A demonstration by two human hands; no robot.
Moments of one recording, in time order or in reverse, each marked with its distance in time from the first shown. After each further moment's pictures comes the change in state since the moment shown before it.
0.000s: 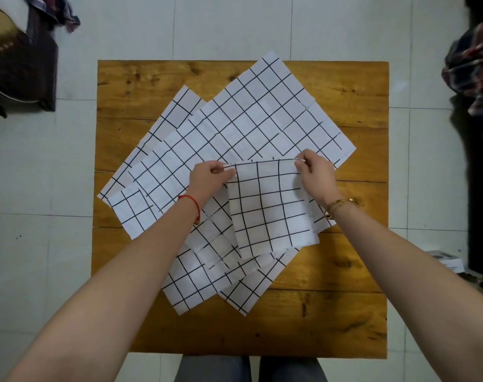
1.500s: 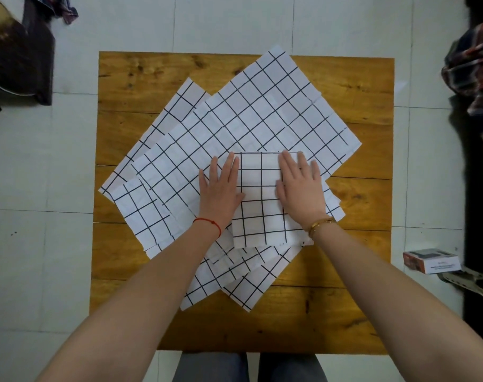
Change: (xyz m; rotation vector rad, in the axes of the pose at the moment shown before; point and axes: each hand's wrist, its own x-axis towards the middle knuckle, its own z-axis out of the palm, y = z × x) left_hand -0.031 -0.032 0.029 1.021 0.038 0.381; right_hand -0.039 -0.009 0.046 -0.819 -0.121 -0.185
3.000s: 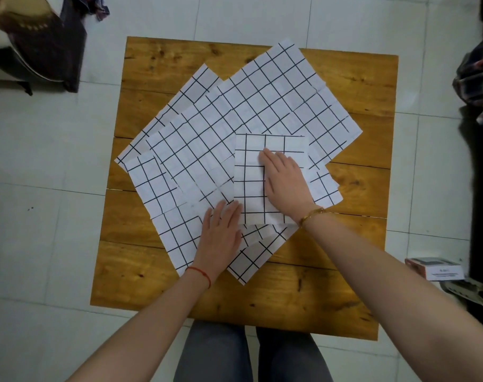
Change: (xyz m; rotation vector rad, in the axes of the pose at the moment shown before) left_hand -0.146 0.021 0.047 -0.046 0.067 0.077; right_hand -0.034 -0.026 -0.005 0.186 0.058 -0.246
